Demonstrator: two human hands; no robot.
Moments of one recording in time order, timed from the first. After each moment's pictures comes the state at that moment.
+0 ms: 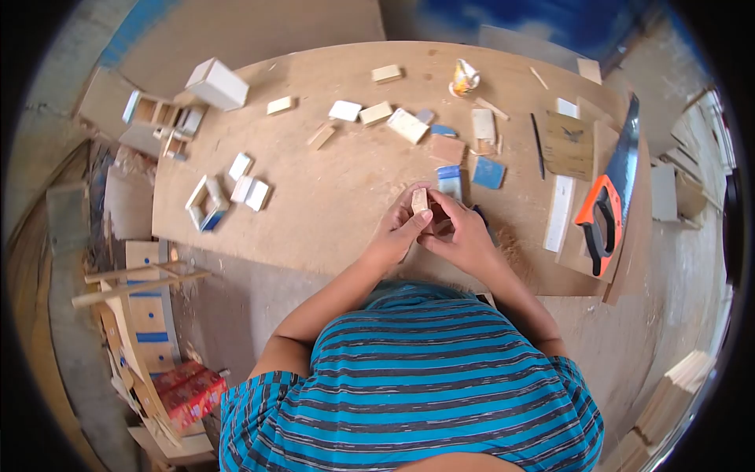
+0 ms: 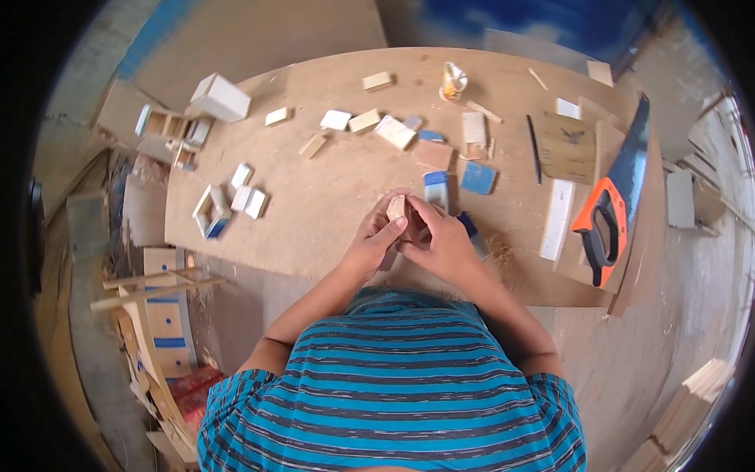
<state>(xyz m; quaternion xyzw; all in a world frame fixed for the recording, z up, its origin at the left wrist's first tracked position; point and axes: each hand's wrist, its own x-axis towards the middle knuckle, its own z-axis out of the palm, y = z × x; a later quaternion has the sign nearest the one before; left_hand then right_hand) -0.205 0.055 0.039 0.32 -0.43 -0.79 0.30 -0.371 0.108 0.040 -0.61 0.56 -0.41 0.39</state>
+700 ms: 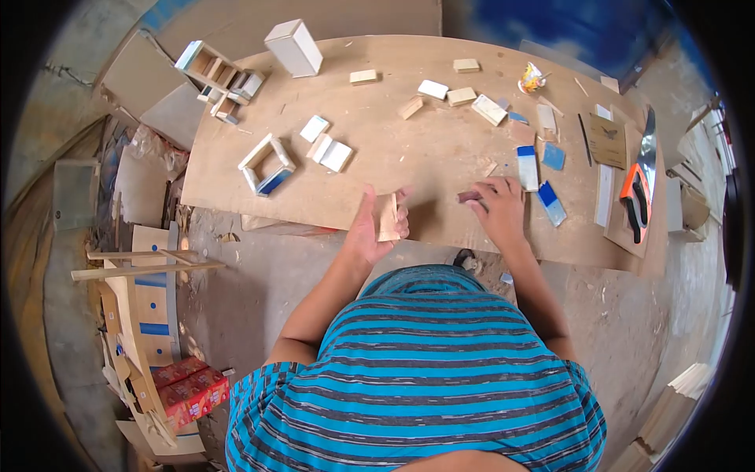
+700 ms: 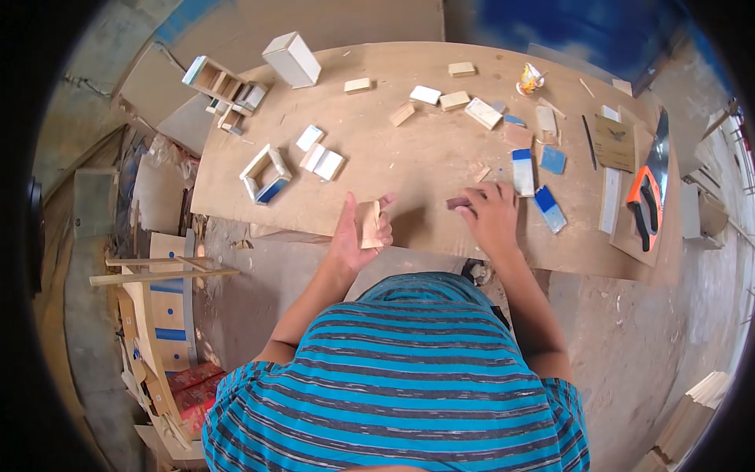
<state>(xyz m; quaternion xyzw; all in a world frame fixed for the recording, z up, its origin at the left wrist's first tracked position) 0.004 0.056 0.015 0.26 -0.15 -0.89 0.34 -0.267 0.113 -0.002 -0.68 0.68 -0.27 0.00</state>
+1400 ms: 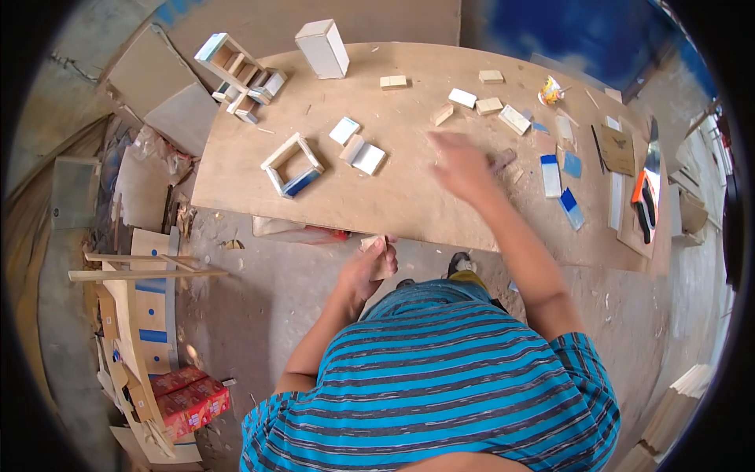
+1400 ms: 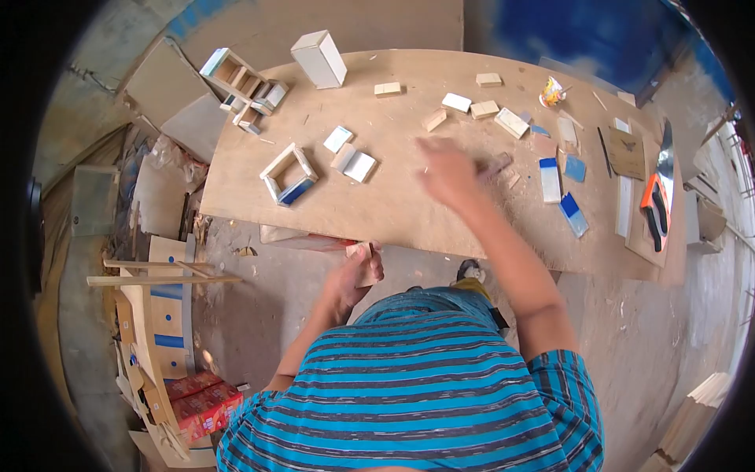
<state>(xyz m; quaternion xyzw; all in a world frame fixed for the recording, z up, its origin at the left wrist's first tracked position) 0.103 0.100 -0.009 0.33 -0.23 -0.84 0.37 -0.170 -0.004 0.021 -0.75 0.62 -0.23 0.04</state>
